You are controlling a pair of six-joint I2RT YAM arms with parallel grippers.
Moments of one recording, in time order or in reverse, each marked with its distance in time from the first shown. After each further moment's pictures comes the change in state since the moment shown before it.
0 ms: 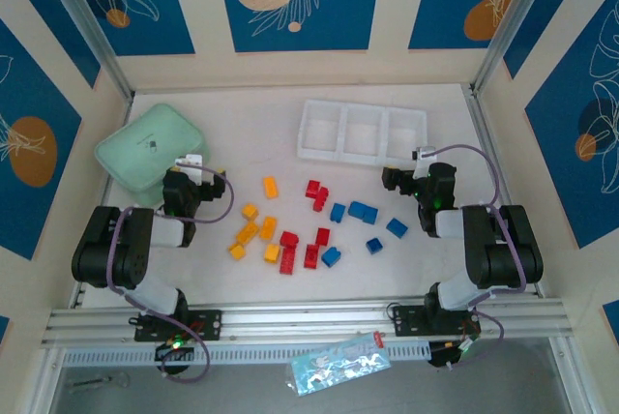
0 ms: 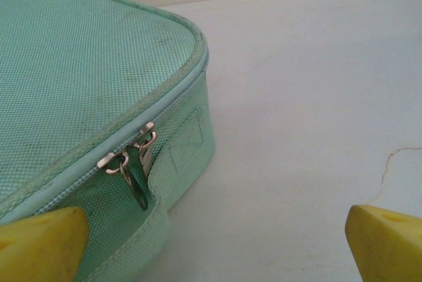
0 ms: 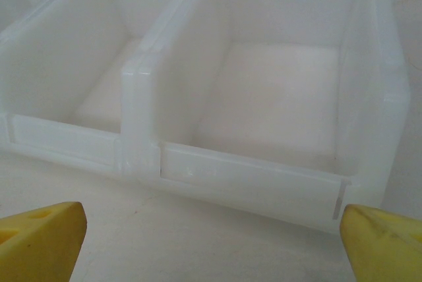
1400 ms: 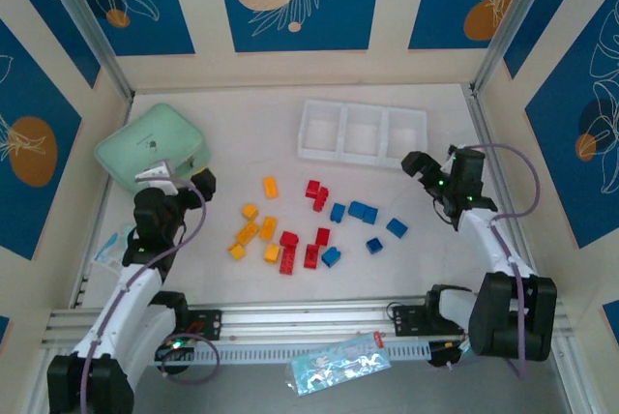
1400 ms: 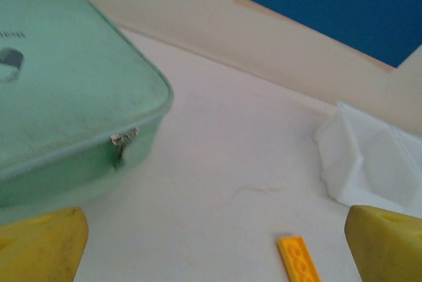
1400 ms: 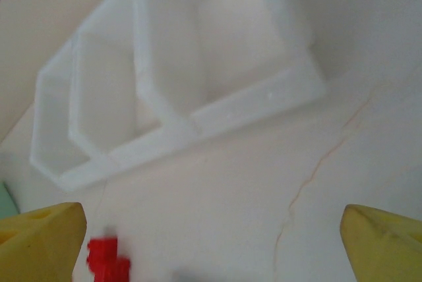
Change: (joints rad) left arm -0.001 -0.844 -0.019 -0.748 0.106 -0.502; right arm -0.073 -0.401 0.227 -0.892 -0.106 0.540
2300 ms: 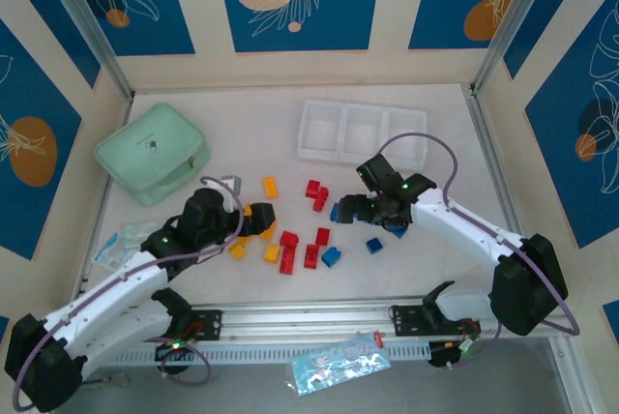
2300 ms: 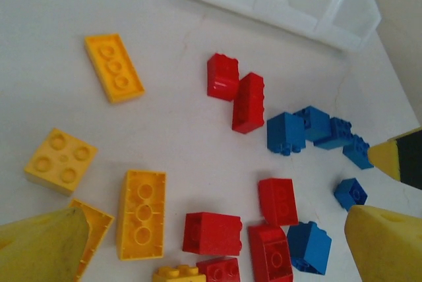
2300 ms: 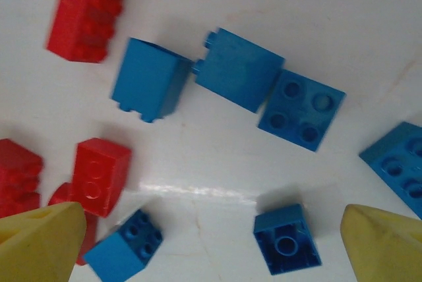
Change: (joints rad) left arm -0.597 0.119 0.180 -0.377 -0.011 -0.201; right arm 0.659 0.174 0.264 -0.613 0.291 -0.026
